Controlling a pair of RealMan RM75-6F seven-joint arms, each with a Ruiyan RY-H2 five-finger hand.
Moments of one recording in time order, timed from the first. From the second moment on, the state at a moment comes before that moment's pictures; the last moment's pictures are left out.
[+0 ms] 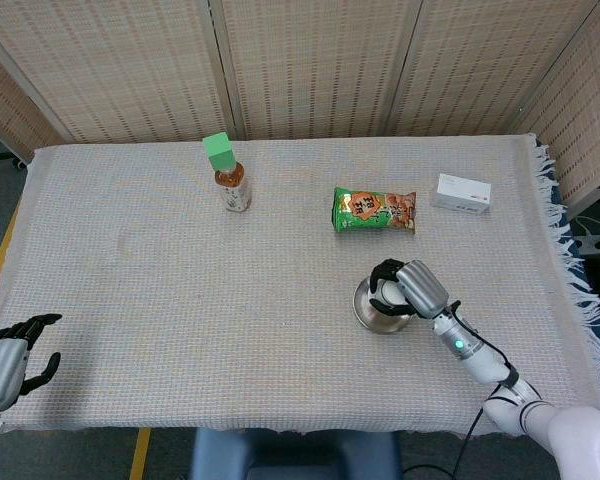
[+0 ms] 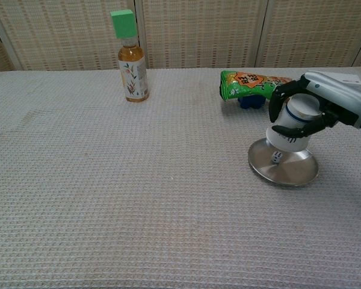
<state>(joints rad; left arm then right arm) -0.11 -1.11 -0.03 -1.62 1.48 1.44 0.04 0.63 -1.72 -0.02 -0.72 -1.65 1.36 0.77</state>
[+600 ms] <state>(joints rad) -0.11 -1.10 -0.03 -1.62 1.48 1.44 0.05 0.46 -1.68 0.06 -0.60 -1.48 1.33 0.70</state>
